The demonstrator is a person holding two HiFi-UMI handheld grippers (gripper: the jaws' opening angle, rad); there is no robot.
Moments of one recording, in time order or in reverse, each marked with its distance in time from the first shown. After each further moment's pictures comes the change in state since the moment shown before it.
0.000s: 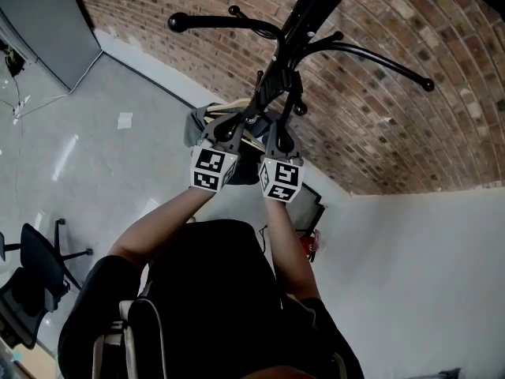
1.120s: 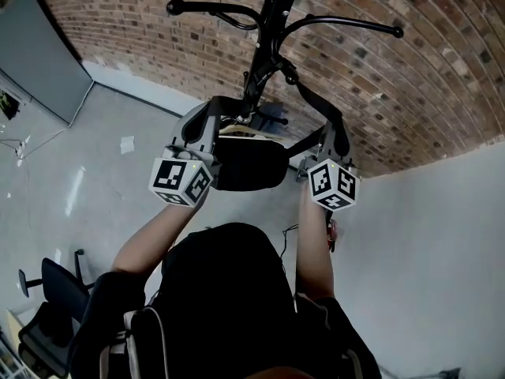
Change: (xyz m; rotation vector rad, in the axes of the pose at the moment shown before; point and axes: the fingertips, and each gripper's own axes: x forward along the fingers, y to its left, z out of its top) left arm -0.072 0.008 0.131 -0.110 -0.270 -0.065; right arm -0.106 -0.114 0.103 0.242 -0.289 -0.306
